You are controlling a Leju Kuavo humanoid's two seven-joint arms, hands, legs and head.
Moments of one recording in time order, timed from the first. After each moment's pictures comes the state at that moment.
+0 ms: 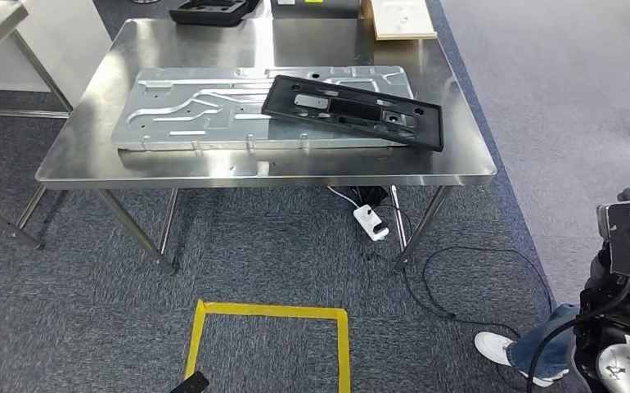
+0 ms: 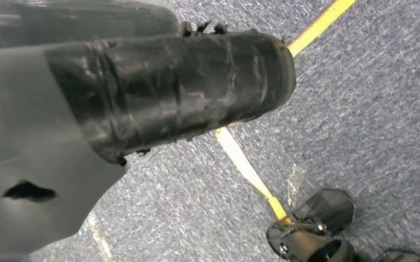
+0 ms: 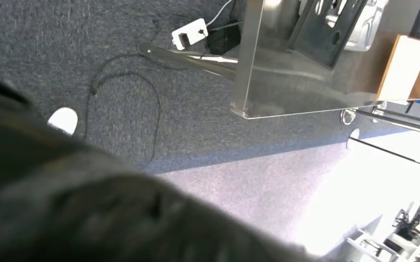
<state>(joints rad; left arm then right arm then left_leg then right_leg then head) -0.21 0.07 -0.66 -0.30 0.08 0.13 -0.07 0.12 -0.52 -0.16 -2.07 -0.14 -0.62 0.27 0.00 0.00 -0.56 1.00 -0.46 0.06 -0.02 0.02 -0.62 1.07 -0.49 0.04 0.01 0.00</state>
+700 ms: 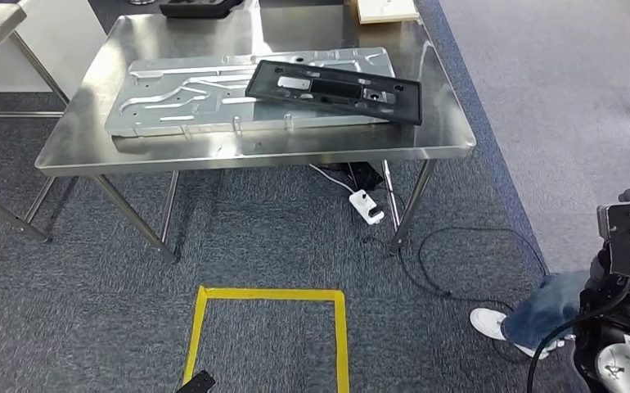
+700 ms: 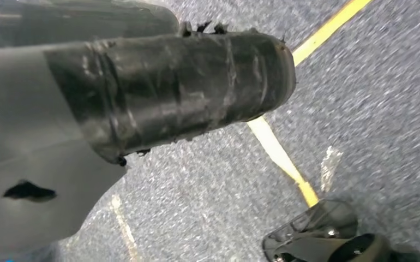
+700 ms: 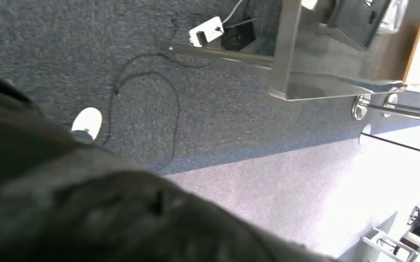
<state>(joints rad) -0.21 0.05 -0.66 -0.30 0.10 0.18 0.02 0.12 -0.52 -0.16 -2.06 -0.14 -0.62 0.26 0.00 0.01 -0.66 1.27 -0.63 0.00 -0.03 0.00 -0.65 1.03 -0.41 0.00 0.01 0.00</state>
